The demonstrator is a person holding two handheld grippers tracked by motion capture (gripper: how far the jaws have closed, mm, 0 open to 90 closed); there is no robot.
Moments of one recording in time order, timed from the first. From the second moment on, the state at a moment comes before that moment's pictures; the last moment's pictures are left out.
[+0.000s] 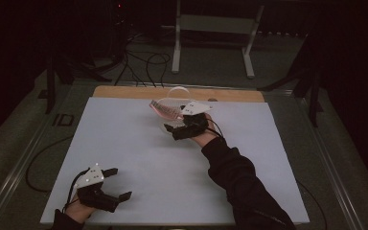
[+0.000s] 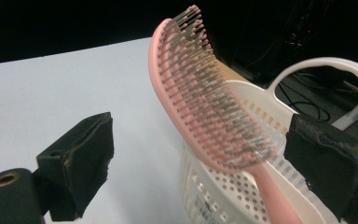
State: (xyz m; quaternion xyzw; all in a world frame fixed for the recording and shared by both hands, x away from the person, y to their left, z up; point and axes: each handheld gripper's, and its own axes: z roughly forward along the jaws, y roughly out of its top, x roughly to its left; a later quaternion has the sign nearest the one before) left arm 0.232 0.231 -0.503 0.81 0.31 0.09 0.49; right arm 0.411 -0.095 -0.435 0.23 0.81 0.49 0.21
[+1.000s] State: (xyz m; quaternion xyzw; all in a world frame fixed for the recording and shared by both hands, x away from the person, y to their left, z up) left arm 0.232 0.230 -0.502 0.81 0.31 0.10 0.49; right arm 0.374 -0.168 -0.458 0.27 0.81 0.49 0.18
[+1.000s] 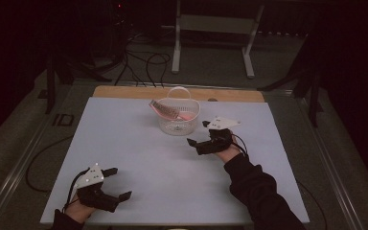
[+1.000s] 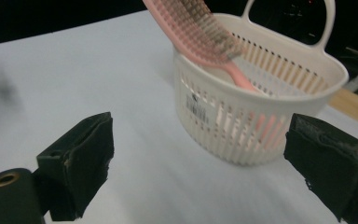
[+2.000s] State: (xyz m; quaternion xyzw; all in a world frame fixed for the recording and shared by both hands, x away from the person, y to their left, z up) left arm 0.231 0.231 -0.501 0.81 0.31 0.10 0.49; right arm 0.327 -0.225 -0.505 0.33 0.80 0.48 0.14
